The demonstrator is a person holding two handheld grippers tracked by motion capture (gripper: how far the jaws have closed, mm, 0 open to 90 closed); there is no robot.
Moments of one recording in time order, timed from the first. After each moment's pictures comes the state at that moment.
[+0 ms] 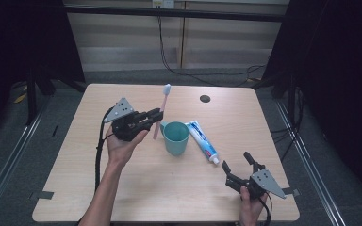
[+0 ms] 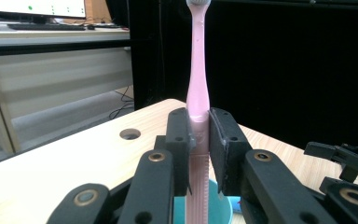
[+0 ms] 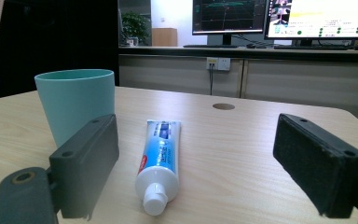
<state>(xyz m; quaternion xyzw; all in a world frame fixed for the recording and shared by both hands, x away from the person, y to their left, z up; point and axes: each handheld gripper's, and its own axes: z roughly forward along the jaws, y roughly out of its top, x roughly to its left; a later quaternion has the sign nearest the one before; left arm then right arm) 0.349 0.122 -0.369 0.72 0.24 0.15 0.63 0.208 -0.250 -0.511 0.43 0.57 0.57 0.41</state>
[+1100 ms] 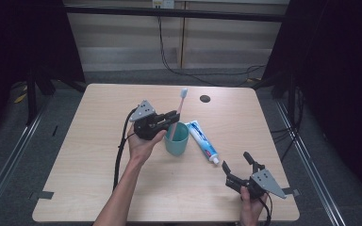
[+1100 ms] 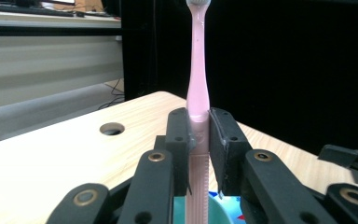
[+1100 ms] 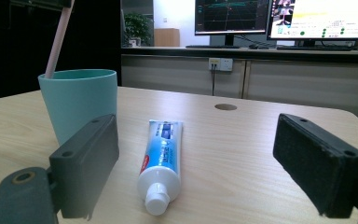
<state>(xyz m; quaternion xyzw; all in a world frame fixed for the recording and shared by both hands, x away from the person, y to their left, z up) 0.369 0.080 -0.405 0.72 0.26 0.12 0.63 0.208 -0.250 -0.511 0.43 0.58 0.57 0.40</state>
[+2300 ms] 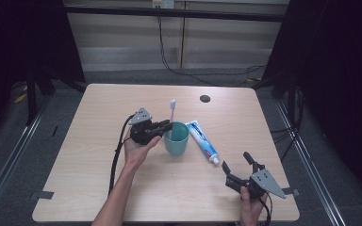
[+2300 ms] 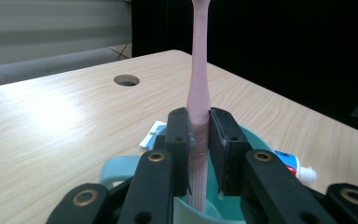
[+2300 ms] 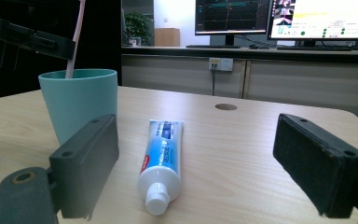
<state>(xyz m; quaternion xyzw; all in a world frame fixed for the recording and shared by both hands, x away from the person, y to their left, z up) 0.380 0.095 -0.443 0.75 0.29 0.10 0.59 0.208 -0.249 -0.511 0.43 0.58 0.57 0.40</state>
